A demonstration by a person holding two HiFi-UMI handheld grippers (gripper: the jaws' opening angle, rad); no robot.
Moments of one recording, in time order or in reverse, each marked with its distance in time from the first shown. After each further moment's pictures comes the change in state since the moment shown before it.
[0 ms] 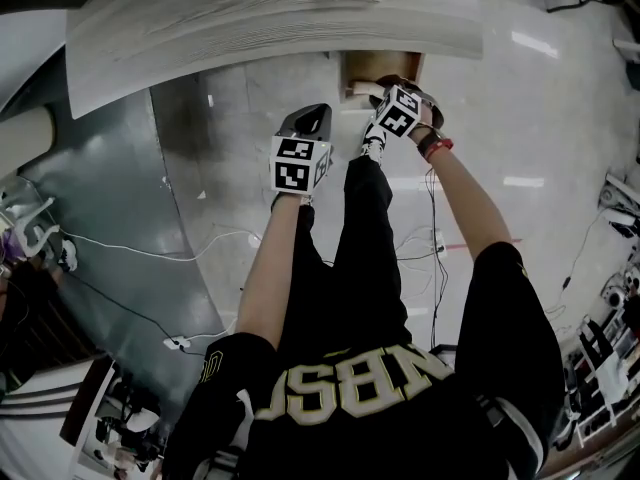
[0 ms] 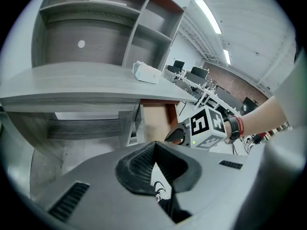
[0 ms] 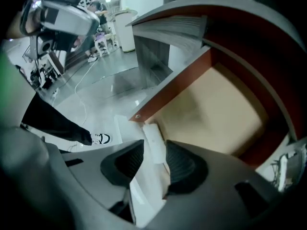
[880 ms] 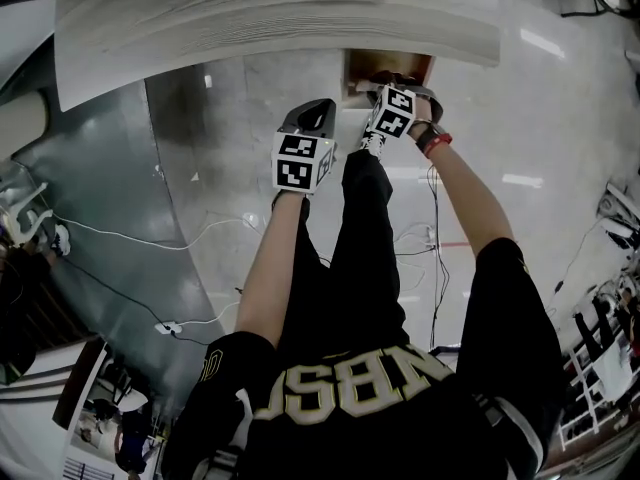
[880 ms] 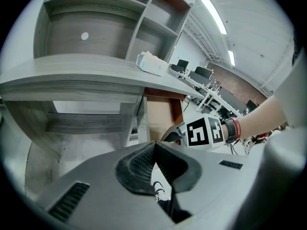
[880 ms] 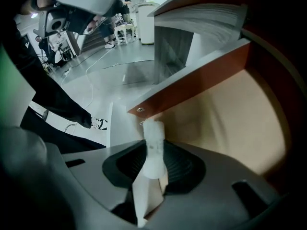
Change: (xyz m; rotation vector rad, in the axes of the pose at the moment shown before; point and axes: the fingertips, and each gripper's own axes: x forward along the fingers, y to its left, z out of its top) left arm 0.026 0.006 -0.011 -0.045 0.015 0.020; right arm 0.035 0.005 0.004 -0.234 0.018 0.037
